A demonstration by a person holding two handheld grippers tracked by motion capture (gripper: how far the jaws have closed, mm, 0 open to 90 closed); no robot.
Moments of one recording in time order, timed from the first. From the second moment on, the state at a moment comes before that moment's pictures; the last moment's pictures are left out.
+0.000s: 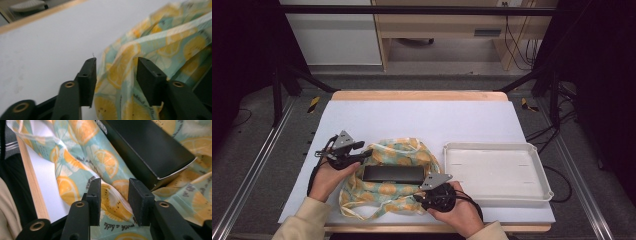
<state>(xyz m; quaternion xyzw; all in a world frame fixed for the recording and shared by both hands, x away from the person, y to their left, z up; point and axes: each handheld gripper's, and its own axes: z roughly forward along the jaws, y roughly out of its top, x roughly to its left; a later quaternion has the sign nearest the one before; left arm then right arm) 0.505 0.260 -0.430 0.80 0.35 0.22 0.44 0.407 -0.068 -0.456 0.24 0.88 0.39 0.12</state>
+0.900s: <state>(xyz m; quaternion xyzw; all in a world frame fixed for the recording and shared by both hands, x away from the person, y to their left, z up) 0.394 0.218 -0.455 0.85 0.27 0.19 0.40 0.425 -0.085 -0.414 0.28 0.82 0.45 0.21</state>
